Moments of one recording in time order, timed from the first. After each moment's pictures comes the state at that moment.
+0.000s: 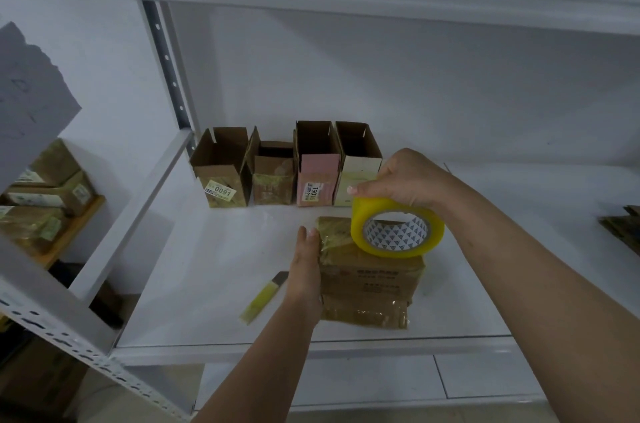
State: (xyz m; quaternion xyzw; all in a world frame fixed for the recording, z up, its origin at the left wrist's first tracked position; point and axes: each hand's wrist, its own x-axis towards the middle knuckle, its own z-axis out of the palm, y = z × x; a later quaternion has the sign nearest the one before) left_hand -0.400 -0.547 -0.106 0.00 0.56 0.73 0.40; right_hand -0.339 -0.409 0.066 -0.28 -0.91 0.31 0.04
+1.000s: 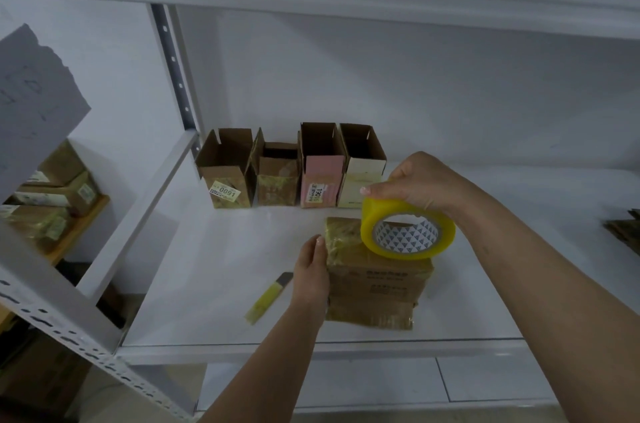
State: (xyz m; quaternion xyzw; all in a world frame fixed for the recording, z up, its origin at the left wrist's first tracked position) left_hand -0.393 -0.550 -0.094 0.03 0.64 0.71 0.30; right_hand -0.329 -0.409 0.069 -0.29 -0.90 0.31 0.05
